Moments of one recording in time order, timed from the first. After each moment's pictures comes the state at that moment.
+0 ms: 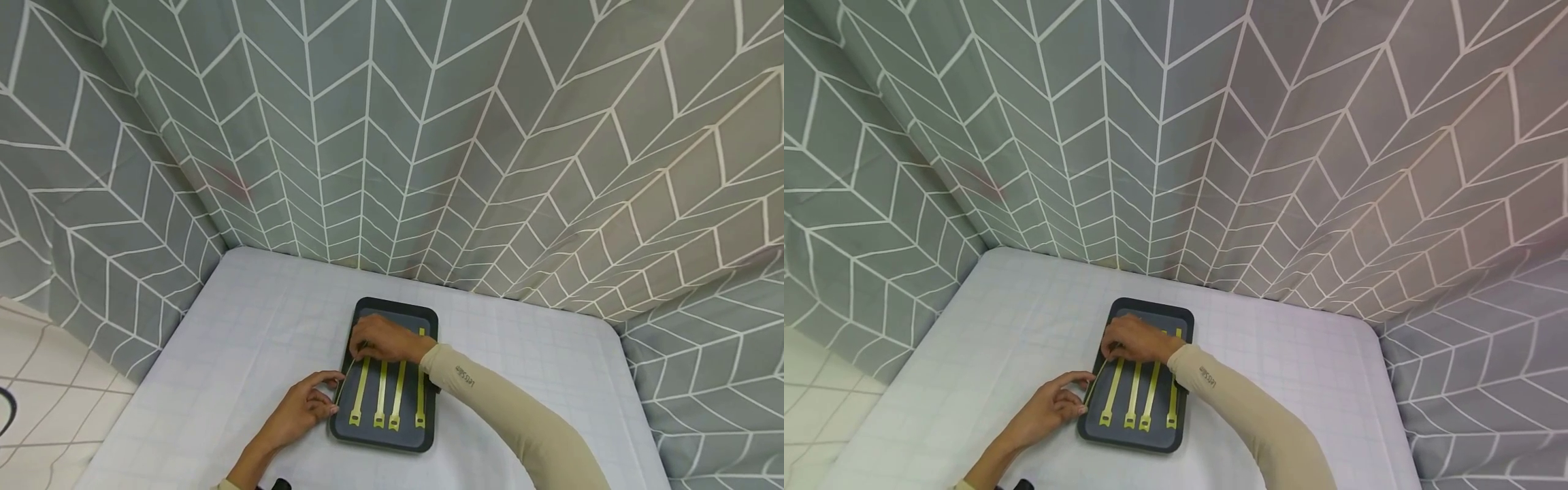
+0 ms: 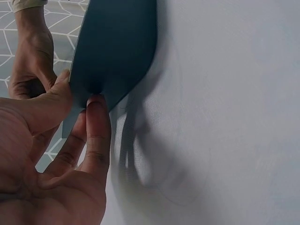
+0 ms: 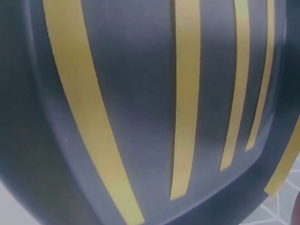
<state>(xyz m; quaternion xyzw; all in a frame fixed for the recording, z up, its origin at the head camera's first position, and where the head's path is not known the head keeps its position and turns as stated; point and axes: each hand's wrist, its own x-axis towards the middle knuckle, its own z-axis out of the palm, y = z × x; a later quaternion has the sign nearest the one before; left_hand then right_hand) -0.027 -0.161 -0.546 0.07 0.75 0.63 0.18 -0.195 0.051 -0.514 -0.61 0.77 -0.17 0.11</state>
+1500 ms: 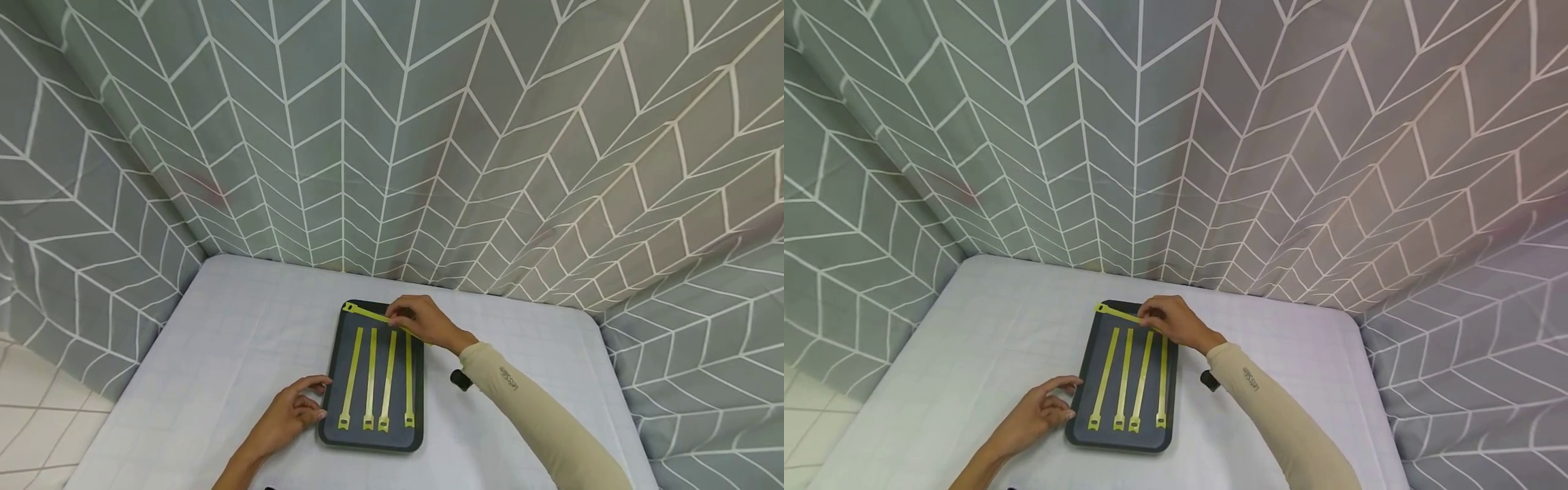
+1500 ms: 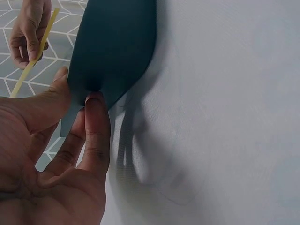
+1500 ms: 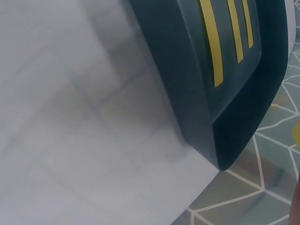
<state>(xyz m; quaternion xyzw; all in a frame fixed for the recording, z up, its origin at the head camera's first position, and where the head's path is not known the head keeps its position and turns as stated) -0.030 -0.158 -0.549 0.05 0.76 0.62 0.19 -0.203 0.143 -0.488 -0.40 0.83 -0.39 0.08</state>
